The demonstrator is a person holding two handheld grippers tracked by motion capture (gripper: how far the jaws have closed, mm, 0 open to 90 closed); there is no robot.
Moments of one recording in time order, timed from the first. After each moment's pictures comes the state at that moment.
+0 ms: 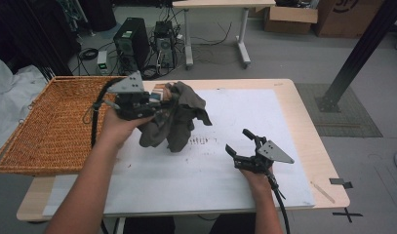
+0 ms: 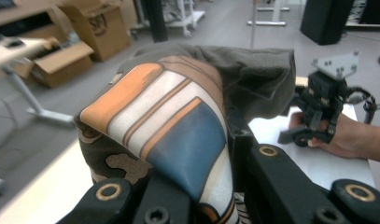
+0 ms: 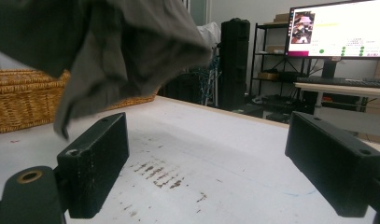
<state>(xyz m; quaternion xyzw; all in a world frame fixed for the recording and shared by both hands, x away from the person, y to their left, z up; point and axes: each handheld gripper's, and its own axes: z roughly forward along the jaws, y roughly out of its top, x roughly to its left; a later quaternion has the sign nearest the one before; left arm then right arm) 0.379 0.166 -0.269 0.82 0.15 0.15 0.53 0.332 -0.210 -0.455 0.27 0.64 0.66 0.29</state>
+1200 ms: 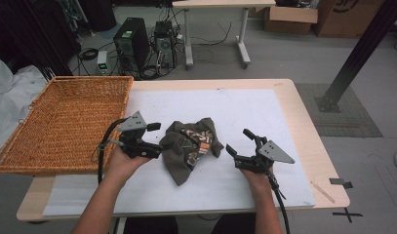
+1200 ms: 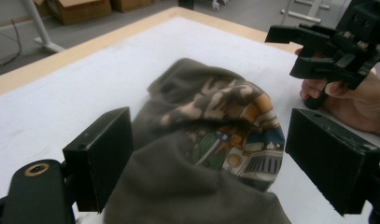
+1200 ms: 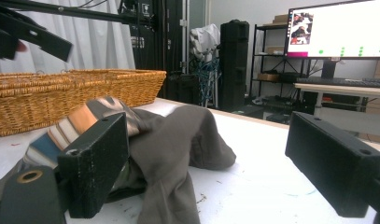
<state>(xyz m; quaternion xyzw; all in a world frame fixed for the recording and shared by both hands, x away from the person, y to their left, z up) 0.333 0.184 -0.350 0.79 0.28 0.14 0.52 0.332 -0.211 -0.455 0.27 0.63 0.66 0.29</state>
